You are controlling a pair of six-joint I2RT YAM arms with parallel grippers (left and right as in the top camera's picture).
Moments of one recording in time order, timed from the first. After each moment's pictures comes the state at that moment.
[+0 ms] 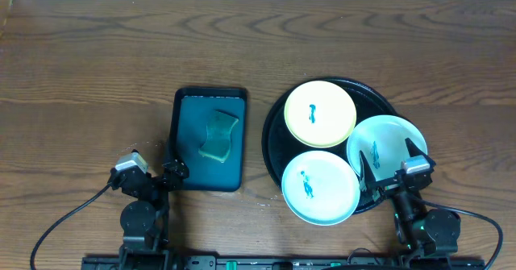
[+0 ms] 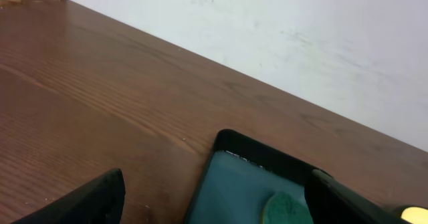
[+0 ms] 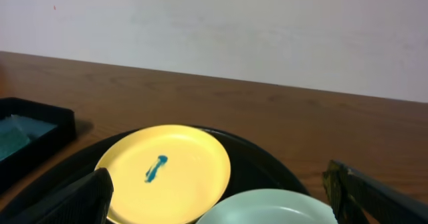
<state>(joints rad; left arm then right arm) -0.05 0.06 0.02 -0.09 -0.19 -0.38 0.06 0.01 0.01 -0.04 -0.21 -0.03</state>
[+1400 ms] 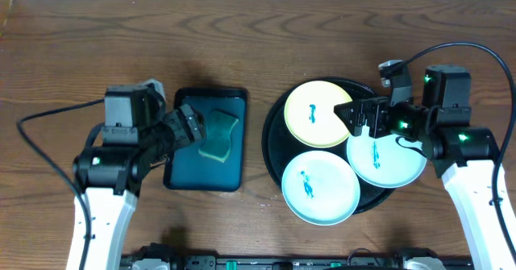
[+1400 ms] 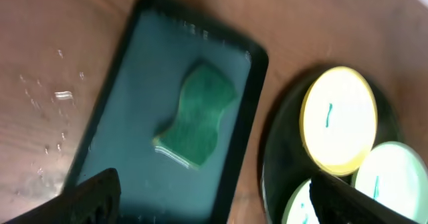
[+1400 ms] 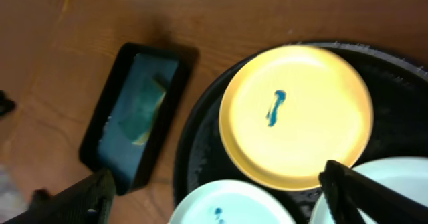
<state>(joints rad) -0.05 1.08 1.03 -0.91 0.22 -0.46 0.06 1.22 1.02 -0.67 -0.61 0.11</state>
